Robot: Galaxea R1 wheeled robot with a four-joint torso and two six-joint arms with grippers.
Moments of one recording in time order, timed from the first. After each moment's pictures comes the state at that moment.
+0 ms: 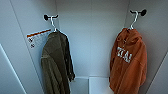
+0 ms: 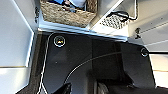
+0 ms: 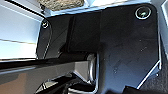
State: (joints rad) left arm 1.43 2.96 -2.64 0.21 -0.10 -0.27; right arm -1.57 2.96 -2.56 -0.10 0.09 0.09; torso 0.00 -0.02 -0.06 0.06
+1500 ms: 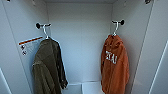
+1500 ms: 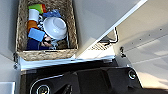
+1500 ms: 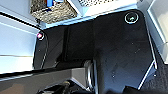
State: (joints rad) left arm 1.27 2.93 -2.55 0.20 0.00 -0.27; right arm -1.59 2.98 -2.59 -0.10 0.08 0.09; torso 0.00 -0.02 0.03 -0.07
